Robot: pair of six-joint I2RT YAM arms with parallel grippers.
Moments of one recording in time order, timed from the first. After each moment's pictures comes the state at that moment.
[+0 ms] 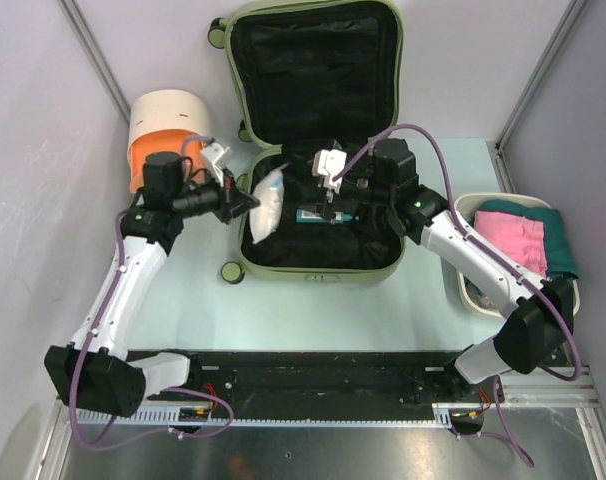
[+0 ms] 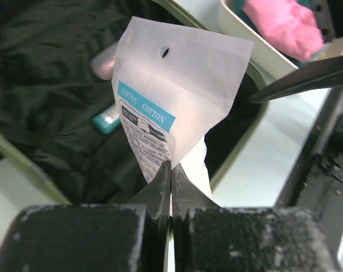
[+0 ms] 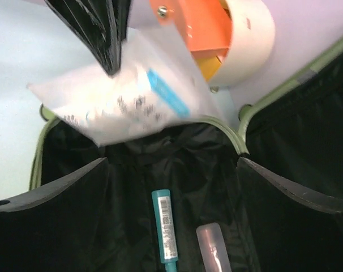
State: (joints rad) left arm -0.20 1.19 1.19 -0.43 0.80 0.08; right arm 0.62 1.48 1.38 -0.10 -0.65 -0.64
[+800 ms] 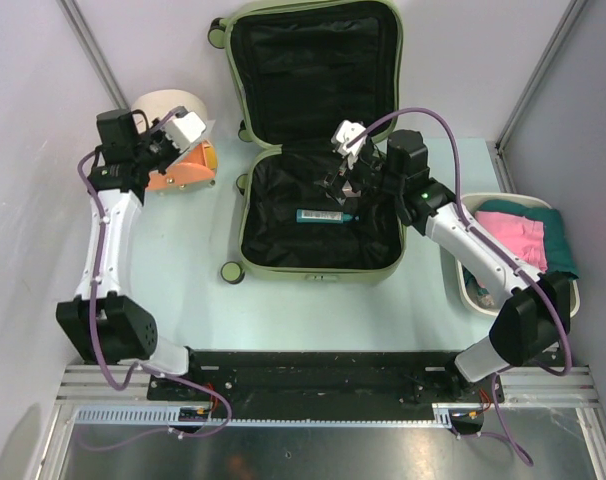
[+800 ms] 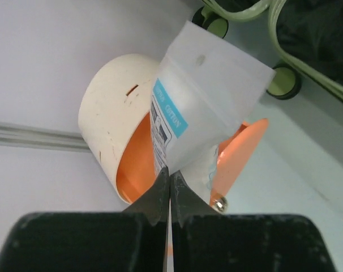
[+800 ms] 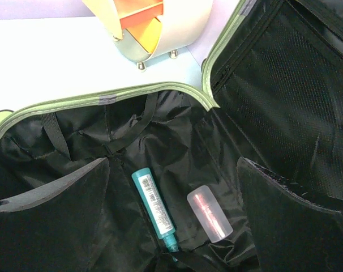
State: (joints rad) left arm 0.12 1.45 1.55 -0.51 0.40 0.93; right arm 0.52 1.51 1.38 -0.01 -0.48 -0.42
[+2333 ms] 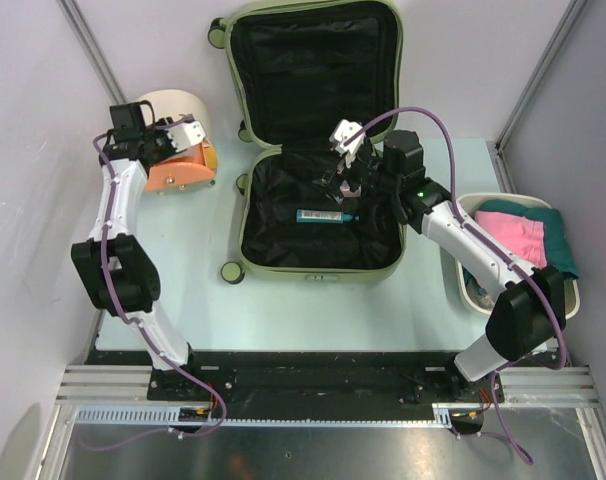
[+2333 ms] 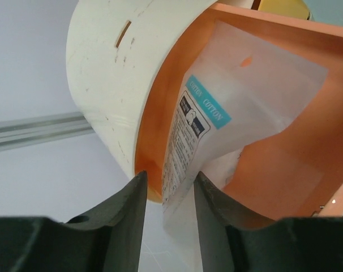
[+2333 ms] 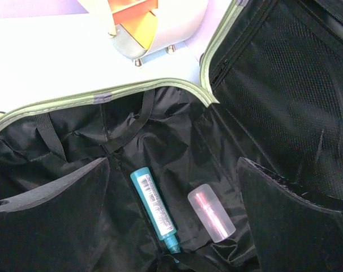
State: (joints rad) left arm 0.17 1.81 1.76 -0.53 0.20 1.31; right arm 0.51 1.55 1.38 0.01 -0.46 -0.40
